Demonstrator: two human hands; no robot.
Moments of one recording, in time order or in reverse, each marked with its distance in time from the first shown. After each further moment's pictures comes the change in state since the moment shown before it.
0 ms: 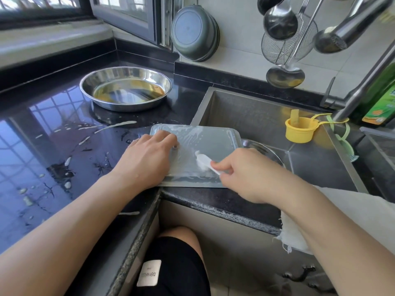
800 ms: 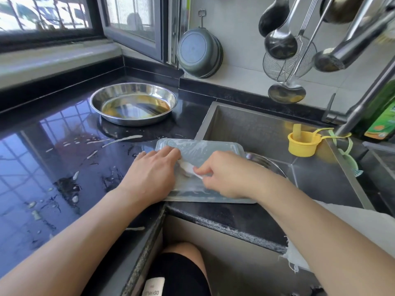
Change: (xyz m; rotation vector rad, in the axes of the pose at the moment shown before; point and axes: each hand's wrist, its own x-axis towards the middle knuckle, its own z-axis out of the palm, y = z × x) left_hand 0.004 -0.008 0.010 0.086 0.077 0.046; right_hand 0.041 -0.029 -0.006 -0.055 -0.086 -0.076
